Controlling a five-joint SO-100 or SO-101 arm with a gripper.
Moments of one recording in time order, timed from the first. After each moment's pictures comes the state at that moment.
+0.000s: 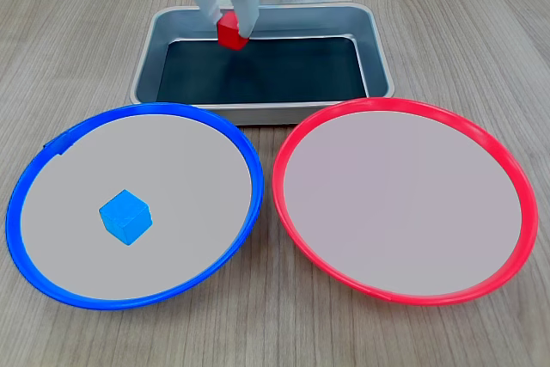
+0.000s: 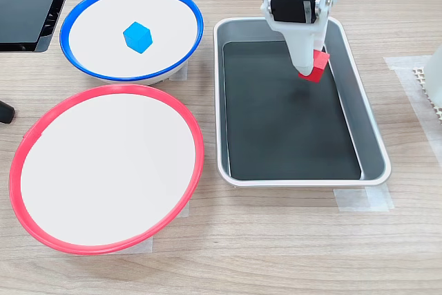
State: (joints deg) arm 13.6 84.5 94.9 96.1 -74.2
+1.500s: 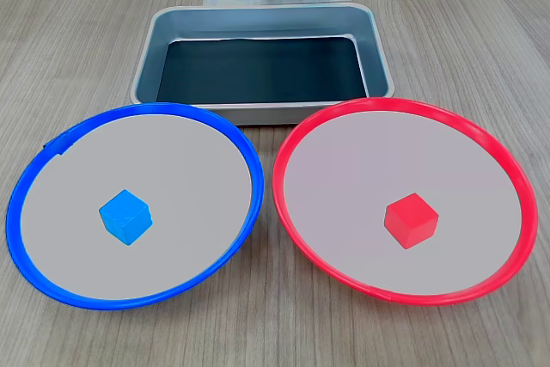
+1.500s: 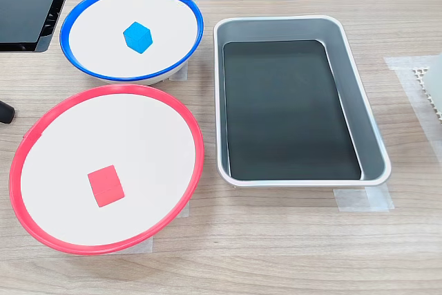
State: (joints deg) arm 3.0 136.1 142.2 16.9 -6.0
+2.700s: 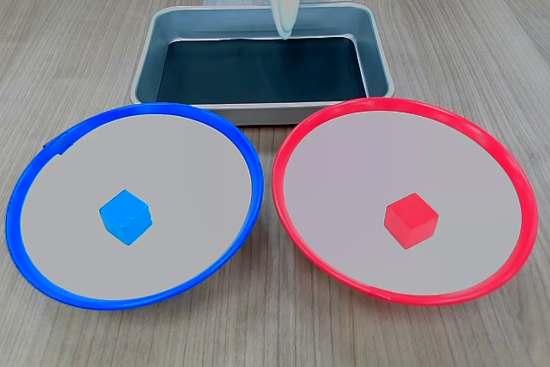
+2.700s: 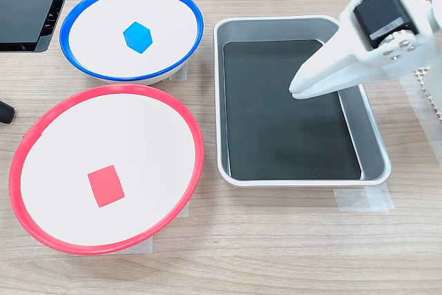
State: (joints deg) arm -1.4 189.4 173.1 58.2 -12.1
